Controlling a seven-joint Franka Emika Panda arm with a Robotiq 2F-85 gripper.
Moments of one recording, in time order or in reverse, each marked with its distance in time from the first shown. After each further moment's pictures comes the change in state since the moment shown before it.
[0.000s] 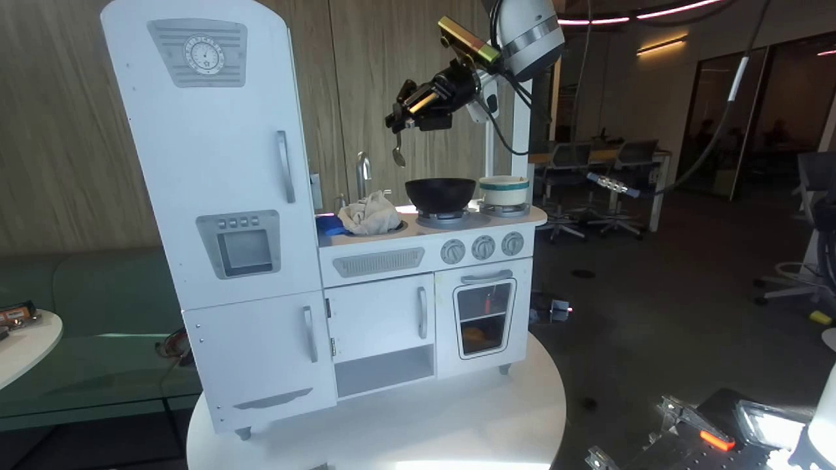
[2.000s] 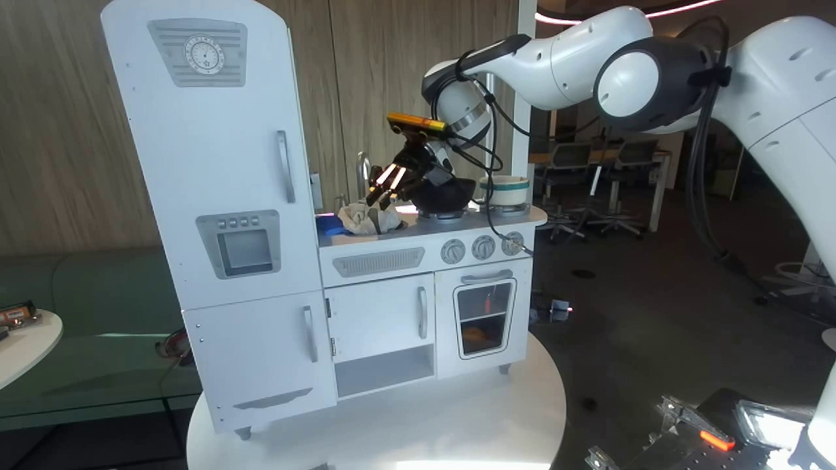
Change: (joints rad) arm 0.040 0.620 -0.002 0.612 -0.168 -0.363 0.226
